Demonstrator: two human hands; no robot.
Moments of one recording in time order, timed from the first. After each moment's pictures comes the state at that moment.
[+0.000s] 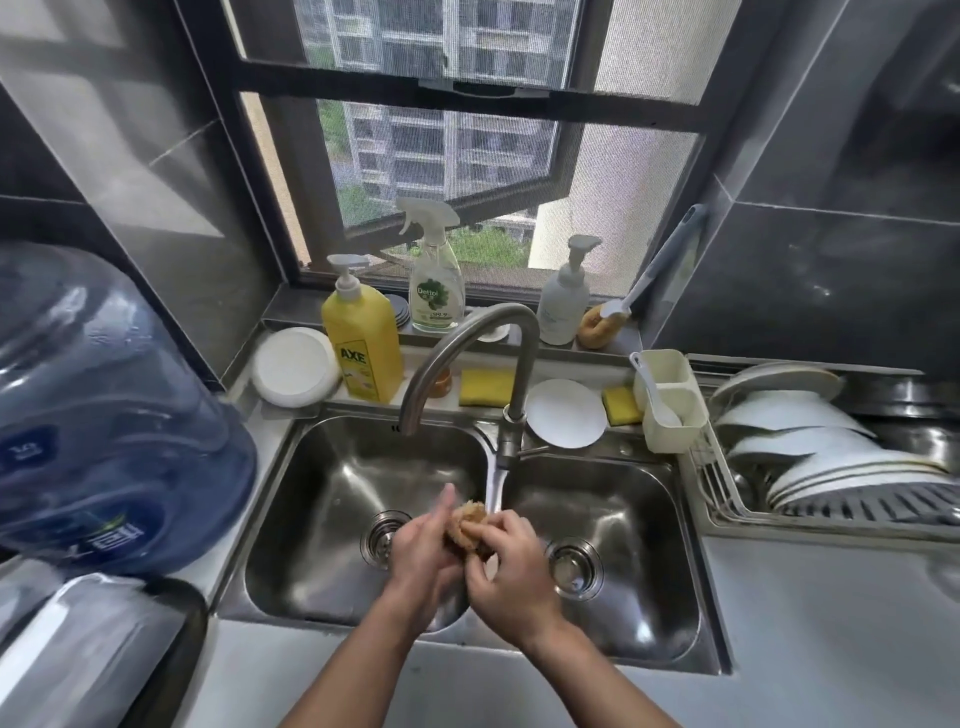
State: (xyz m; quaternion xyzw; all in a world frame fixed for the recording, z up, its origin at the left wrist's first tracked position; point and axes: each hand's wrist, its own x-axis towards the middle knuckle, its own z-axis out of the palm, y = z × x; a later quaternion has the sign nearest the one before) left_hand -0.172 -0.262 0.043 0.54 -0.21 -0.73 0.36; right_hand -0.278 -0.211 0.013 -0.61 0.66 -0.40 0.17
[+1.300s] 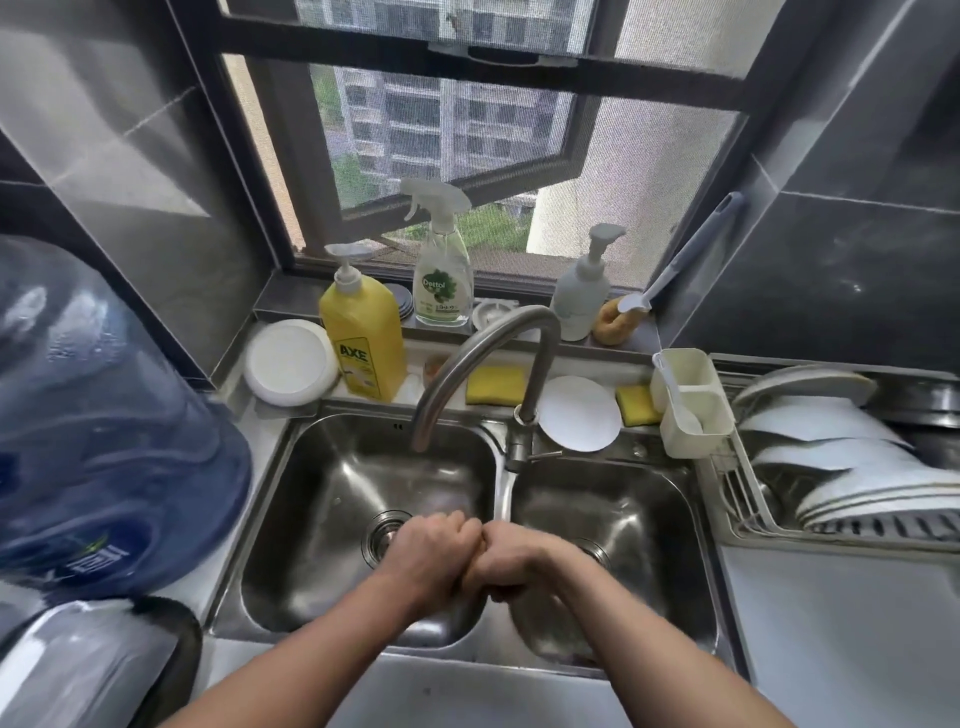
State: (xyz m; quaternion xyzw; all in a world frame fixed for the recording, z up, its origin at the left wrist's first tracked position) left_hand -0.144 -0.312 0.010 0.32 -0.94 -0.09 -0.03; right_hand -0.287 -0.285 0.052 -0.48 0.63 0.00 0.61
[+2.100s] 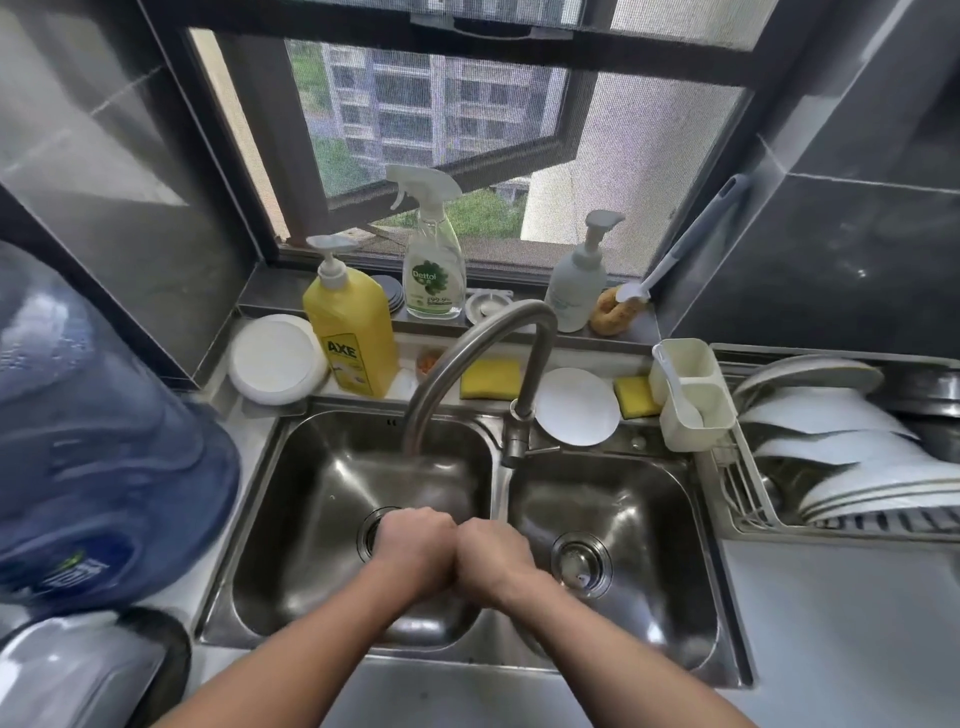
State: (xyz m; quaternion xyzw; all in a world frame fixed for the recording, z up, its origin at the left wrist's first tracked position) left_hand -0.164 -0.327 0.024 0.44 -0.86 -0.09 -0.23; right_hand -0.265 -0.288 0.018 -0.63 0.71 0.07 0.31
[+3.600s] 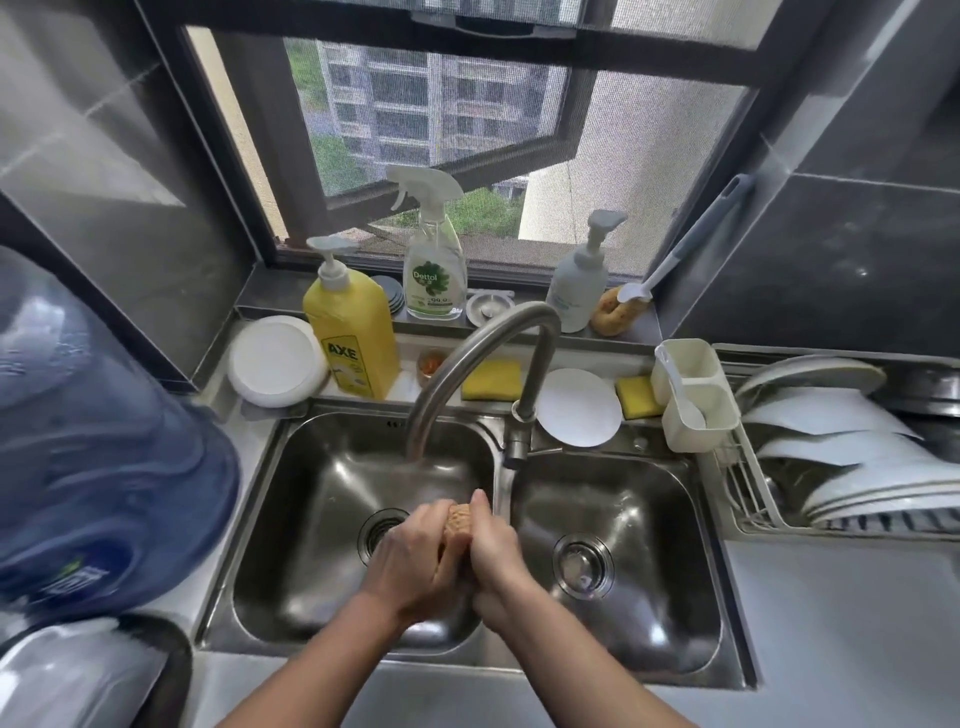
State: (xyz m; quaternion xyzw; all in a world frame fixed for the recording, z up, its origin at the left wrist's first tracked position) left_hand -0.131 -0.314 -0.009 0.43 -0.83 -0.27 0.22; right_hand -0.247 -0.291 0.008 -0.03 0.68 -0.41 0.60
